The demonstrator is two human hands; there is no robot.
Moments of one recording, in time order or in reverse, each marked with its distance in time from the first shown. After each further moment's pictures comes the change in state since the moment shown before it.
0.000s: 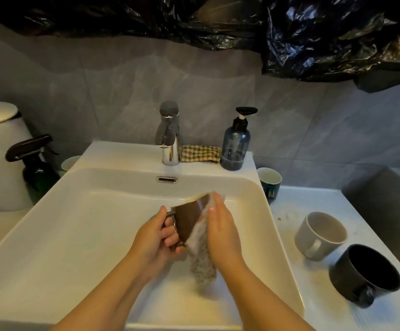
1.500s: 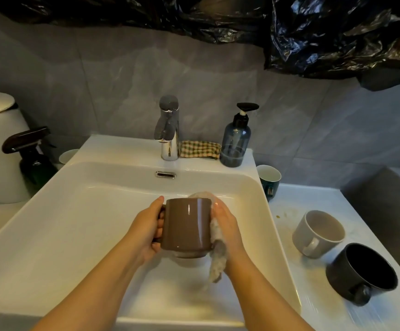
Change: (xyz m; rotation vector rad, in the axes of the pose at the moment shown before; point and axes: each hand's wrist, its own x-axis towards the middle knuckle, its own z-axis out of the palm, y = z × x) left_hand 0.008 0.013 -0.004 0.342 0.193 -0.051; right_hand -0.001 0.000 -0.015 0.457 -0.170 0.043
